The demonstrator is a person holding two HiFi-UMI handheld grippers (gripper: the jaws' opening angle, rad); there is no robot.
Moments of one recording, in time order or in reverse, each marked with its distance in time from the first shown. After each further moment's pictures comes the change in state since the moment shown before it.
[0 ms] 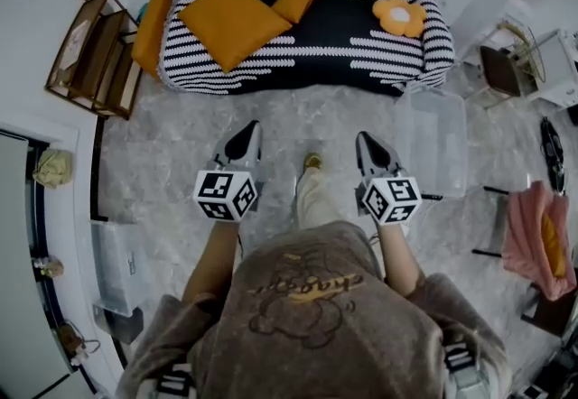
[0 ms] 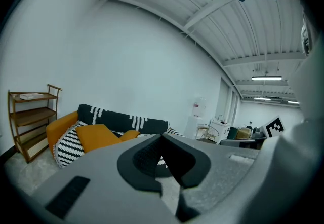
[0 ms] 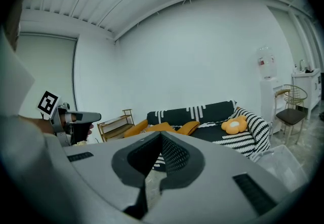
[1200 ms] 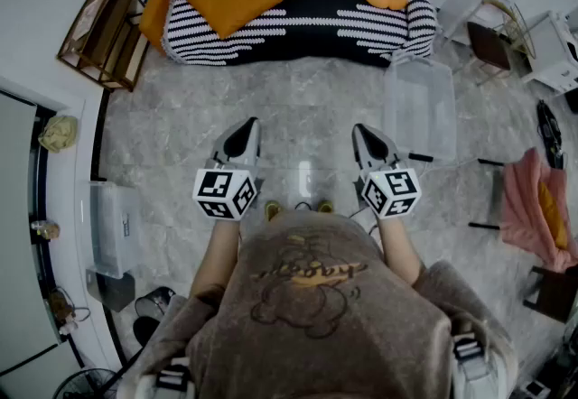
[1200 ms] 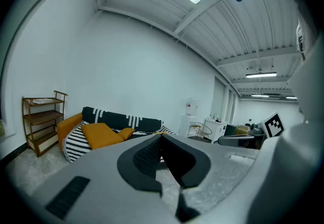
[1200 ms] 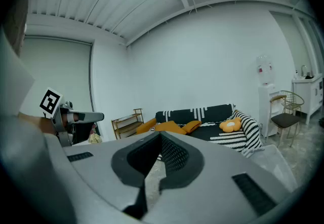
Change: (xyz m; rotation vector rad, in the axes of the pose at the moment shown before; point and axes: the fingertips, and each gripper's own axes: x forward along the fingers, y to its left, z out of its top) left arm -0.175 -0.172 -0.046 0.037 -0.019 0.018; right arm -0.230 0.038 -0.034 -0.045 -0.009 0.070
